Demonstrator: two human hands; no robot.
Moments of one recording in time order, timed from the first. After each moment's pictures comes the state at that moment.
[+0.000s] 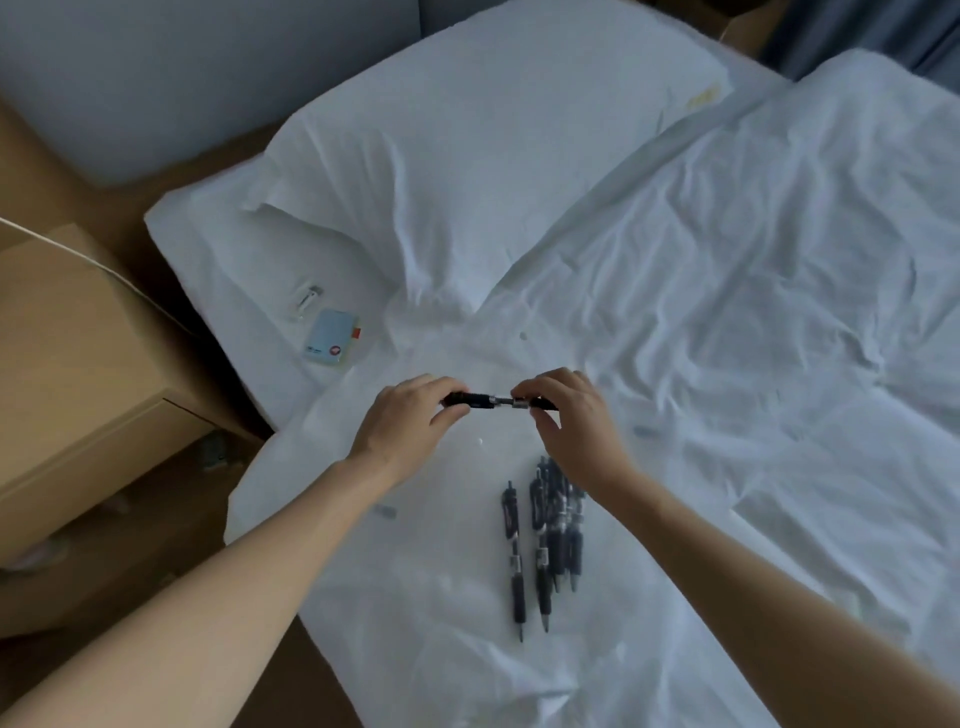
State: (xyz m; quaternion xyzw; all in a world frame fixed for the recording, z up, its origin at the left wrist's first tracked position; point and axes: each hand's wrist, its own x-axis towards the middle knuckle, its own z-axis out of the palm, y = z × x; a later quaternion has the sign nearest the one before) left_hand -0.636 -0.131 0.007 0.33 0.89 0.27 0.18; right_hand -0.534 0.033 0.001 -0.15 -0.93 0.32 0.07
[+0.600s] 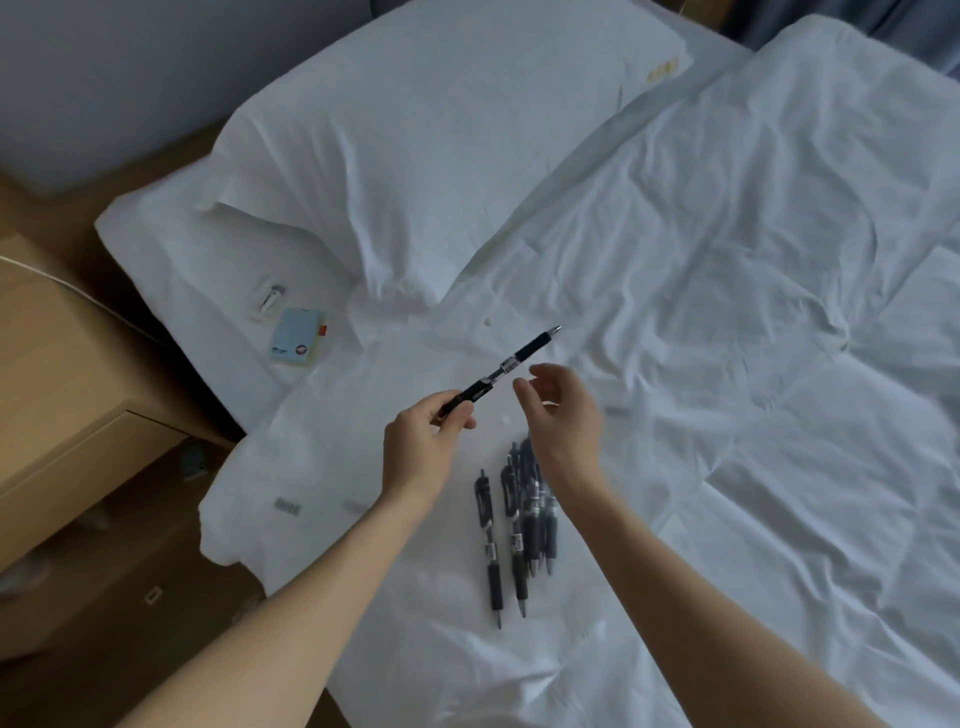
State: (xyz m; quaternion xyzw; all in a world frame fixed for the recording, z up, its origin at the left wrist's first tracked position) left_hand -0.583 -0.095 -0.015 0.12 0.85 0.48 0.19; right_hand -0.518 0.023 -0.002 -0.42 -0.73 0.52 0.16
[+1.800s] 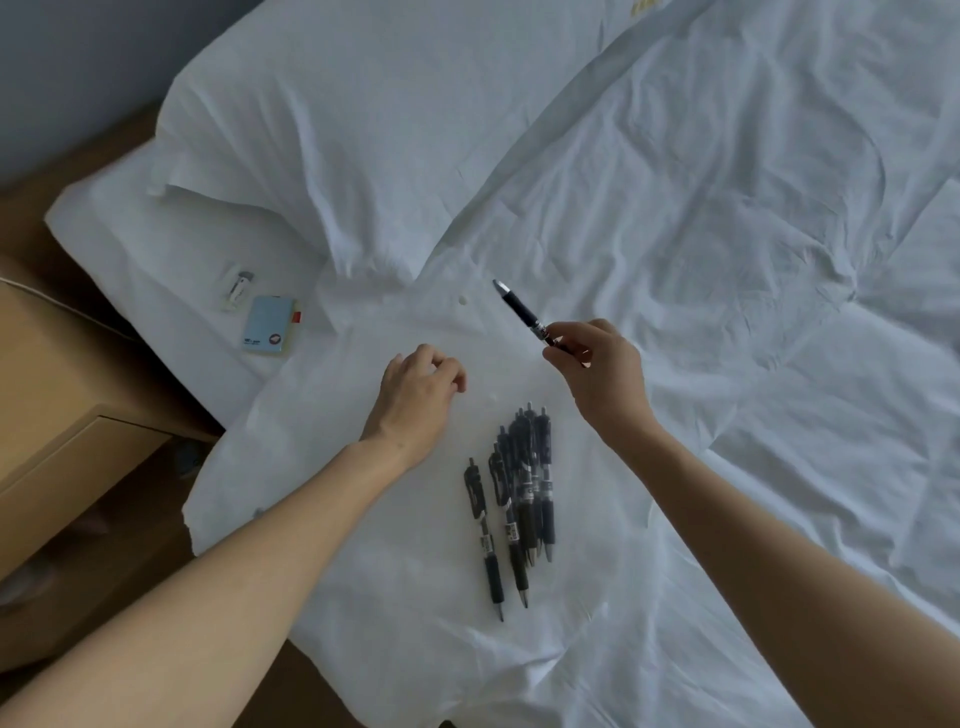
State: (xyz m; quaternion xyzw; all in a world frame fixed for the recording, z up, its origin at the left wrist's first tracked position) left_hand -0.619 -0.082 -0.034 0.41 0.89 0.15 0.16; right_hand -0.510 0.085 -0.014 -0.35 -0.82 0.42 0.12
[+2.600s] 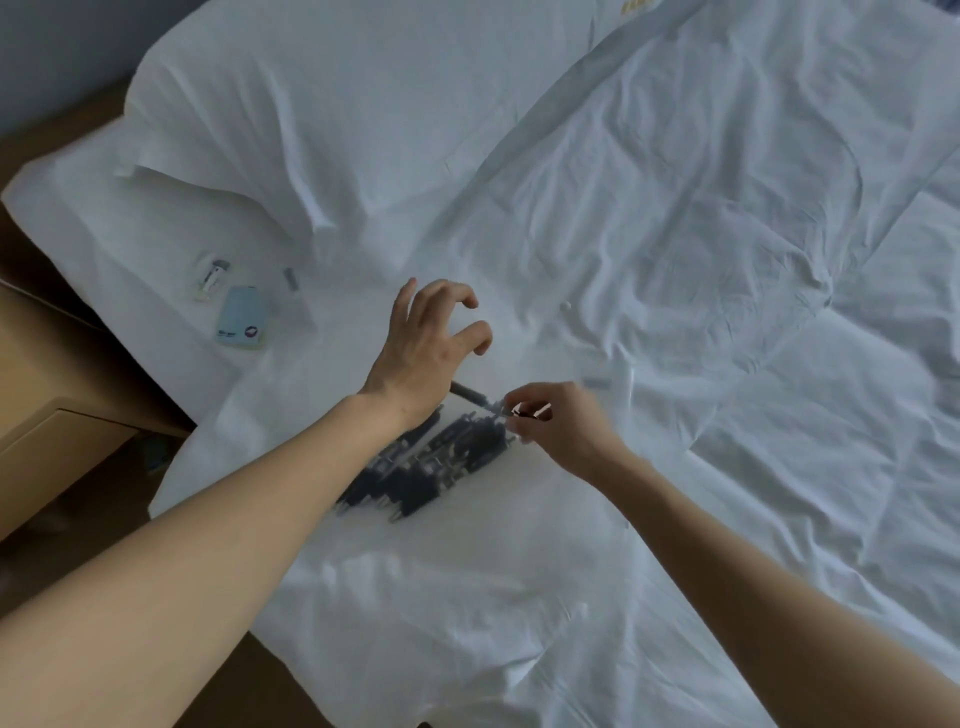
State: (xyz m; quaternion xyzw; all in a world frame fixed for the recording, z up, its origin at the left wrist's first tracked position) left_hand -0.638 -0.049 -0.030 0.55 0.82 0.16 -0.07; right_hand -0.490 0.064 -0.023 -0.31 -0.83 0.46 -0.09
